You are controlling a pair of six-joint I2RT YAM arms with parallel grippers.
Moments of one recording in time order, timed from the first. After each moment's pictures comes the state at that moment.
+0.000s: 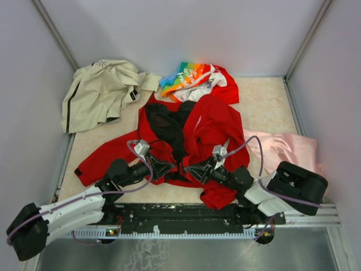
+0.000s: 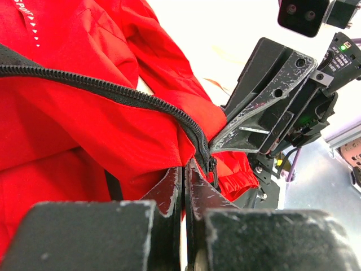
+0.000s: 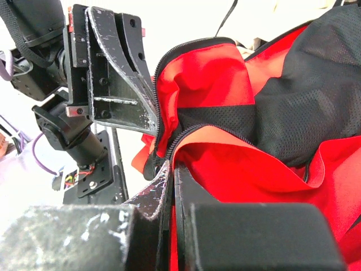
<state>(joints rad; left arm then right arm) -0.83 0.78 0.16 0.63 0.25 -0.53 0.94 1.37 0.03 1.55 -0.20 0.40</state>
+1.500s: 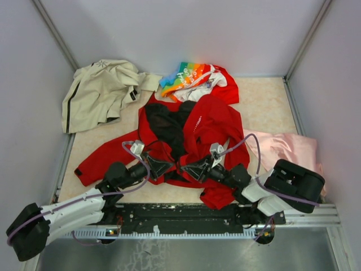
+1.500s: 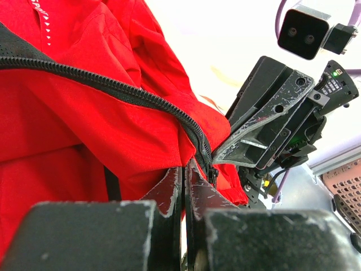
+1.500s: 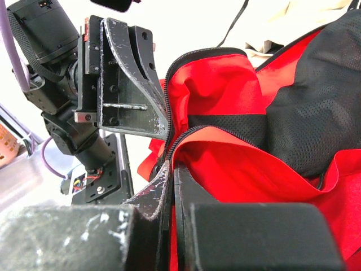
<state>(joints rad) -0.83 0.78 0.11 0.73 0.17 -0.65 0.94 1.40 0.07 1.55 -0.23 0.43</state>
